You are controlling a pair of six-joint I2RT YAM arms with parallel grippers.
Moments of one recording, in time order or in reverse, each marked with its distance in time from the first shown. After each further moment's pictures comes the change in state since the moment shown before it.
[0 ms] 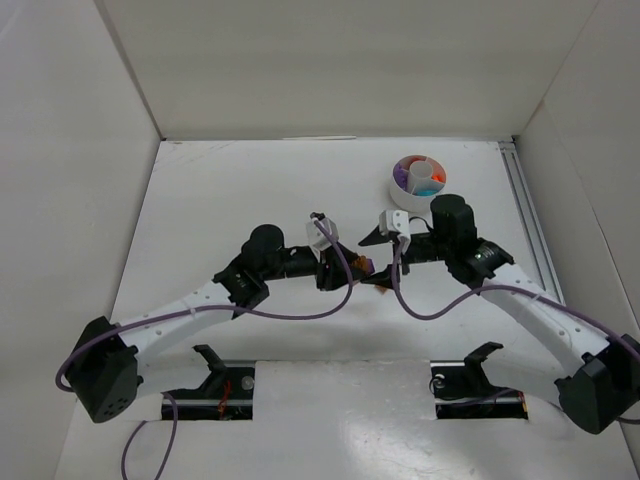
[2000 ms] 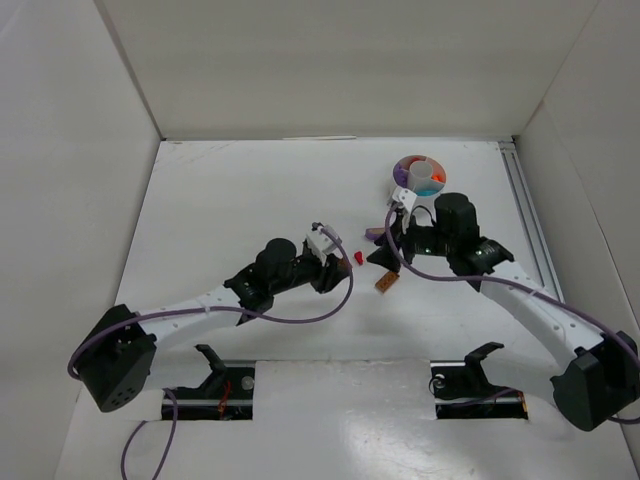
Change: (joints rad) left arm -0.004 0.048 -0.133 -0.031 -0.333 0.042; right arm -0.049 0.028 -0.022 0.011 0.280 0.328
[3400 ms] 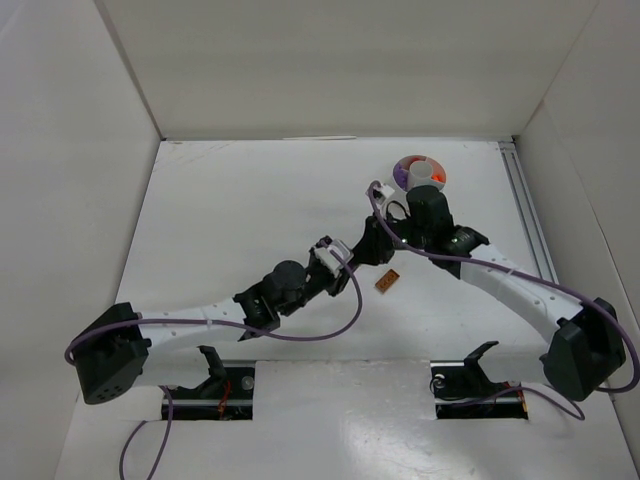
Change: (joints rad) left arm -0.240 0.003 -0.016 0.184 -0.460 0.141; right arm 0.118 0.165 0.108 0.003 0.009 0.454
